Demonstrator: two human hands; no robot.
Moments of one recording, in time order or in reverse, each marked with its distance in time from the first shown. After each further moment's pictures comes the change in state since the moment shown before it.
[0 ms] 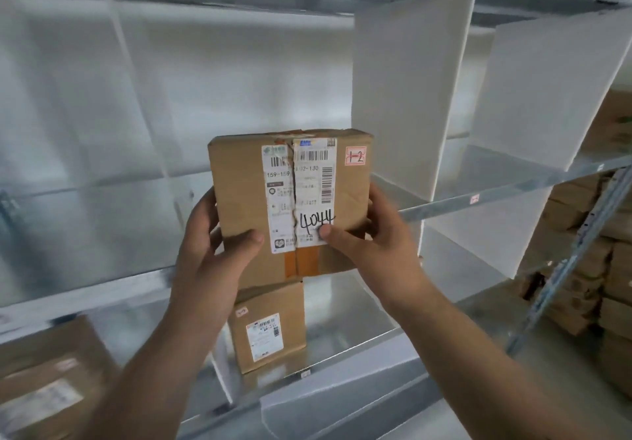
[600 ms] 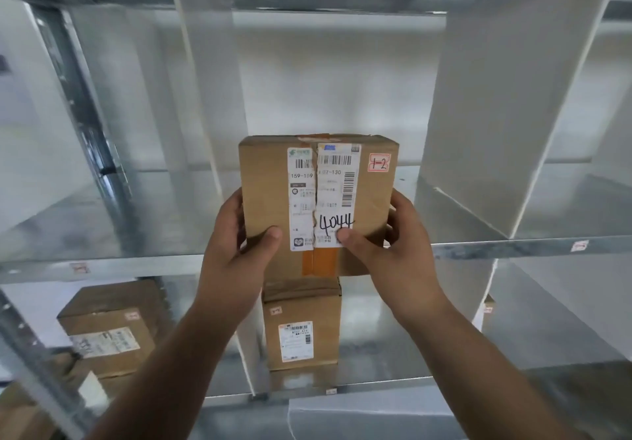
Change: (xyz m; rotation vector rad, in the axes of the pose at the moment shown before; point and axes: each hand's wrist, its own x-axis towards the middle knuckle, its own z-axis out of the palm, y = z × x) left_hand 0.007 -0.015 0.008 0.216 0.196 0.074; right_hand 0.048 0.029 0.012 0.080 -0.122 -0.034
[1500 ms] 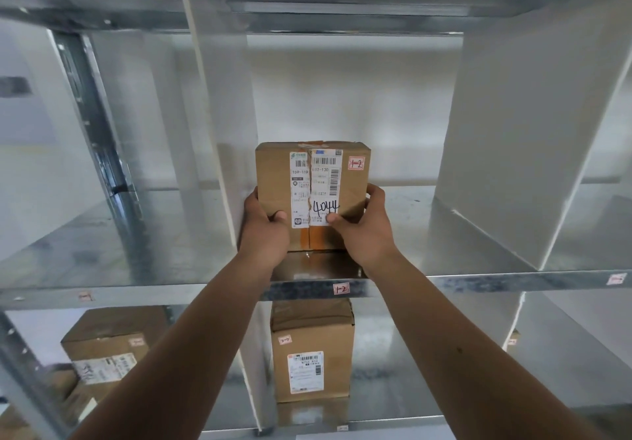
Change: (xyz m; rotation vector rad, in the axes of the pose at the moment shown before) left_hand 0.111 -0.023 0.037 0.289 0.170 -0.374; right_hand 0.112 0.035 0.055 -0.197 -0.025 0.171
